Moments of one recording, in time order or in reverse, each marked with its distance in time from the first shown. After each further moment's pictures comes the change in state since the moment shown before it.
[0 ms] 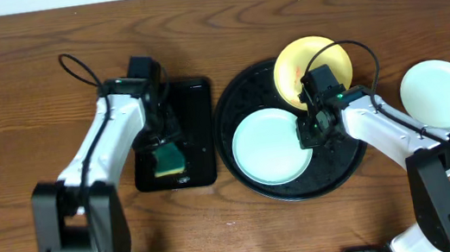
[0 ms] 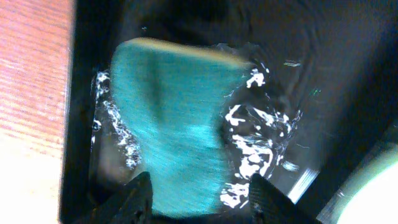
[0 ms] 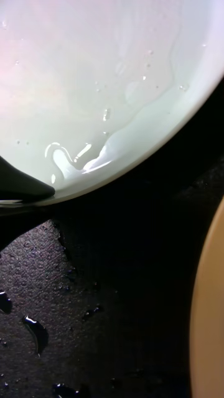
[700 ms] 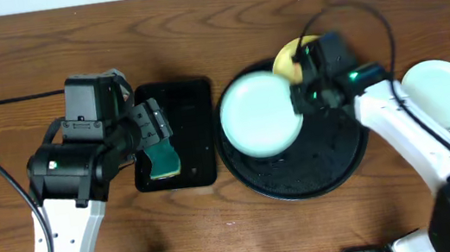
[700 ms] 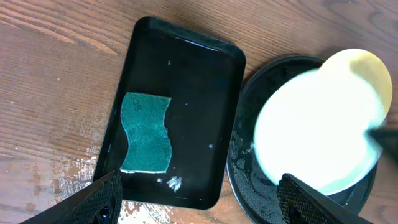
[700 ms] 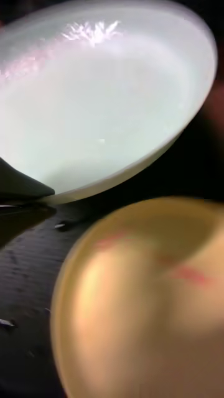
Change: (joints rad) left arm 0.000 -0.554 0.047 -0.057 0.030 0.013; right arm -0.004 -0.114 0.253 -0.026 -0.035 -0.111
